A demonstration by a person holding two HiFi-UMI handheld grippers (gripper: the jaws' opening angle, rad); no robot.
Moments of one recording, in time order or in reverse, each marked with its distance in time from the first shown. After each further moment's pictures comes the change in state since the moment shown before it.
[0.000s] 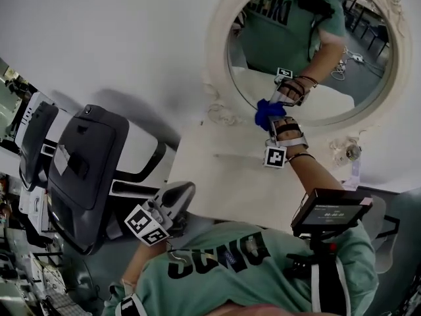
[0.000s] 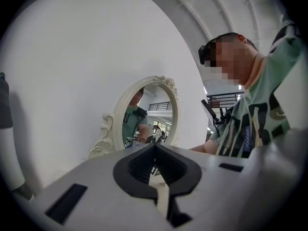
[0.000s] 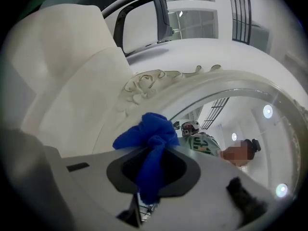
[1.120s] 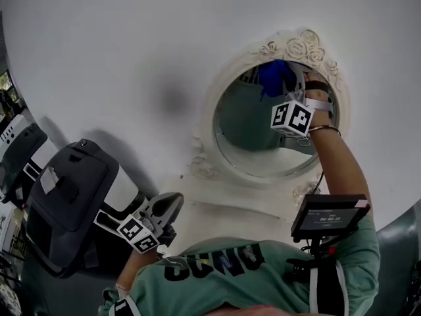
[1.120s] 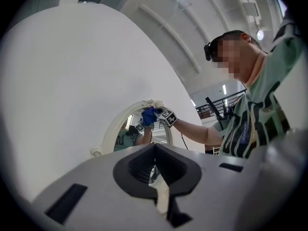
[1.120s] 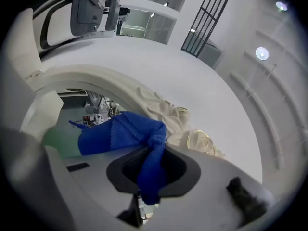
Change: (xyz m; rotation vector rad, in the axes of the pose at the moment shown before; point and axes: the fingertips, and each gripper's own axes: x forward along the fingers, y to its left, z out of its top) left arm 0.007 -0.020 0.075 0.151 -0.259 -0.088; right arm -0.179 -0.492 -0.045 0.068 0.042 -0.677
